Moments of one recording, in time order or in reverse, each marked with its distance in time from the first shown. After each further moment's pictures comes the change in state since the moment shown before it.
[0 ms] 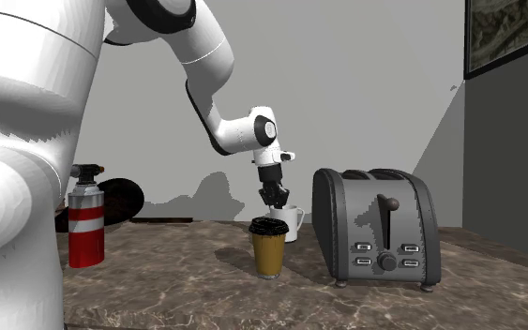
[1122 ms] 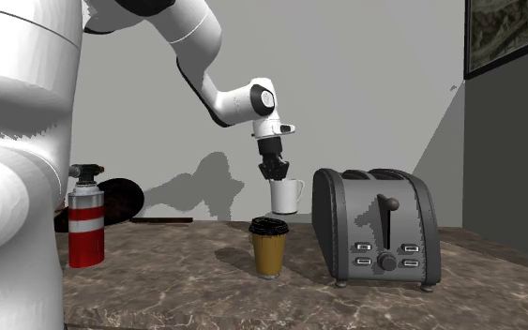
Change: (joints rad) arm -0.015 -0.107 0.022 0.098 0.089 -0.187 -0.075
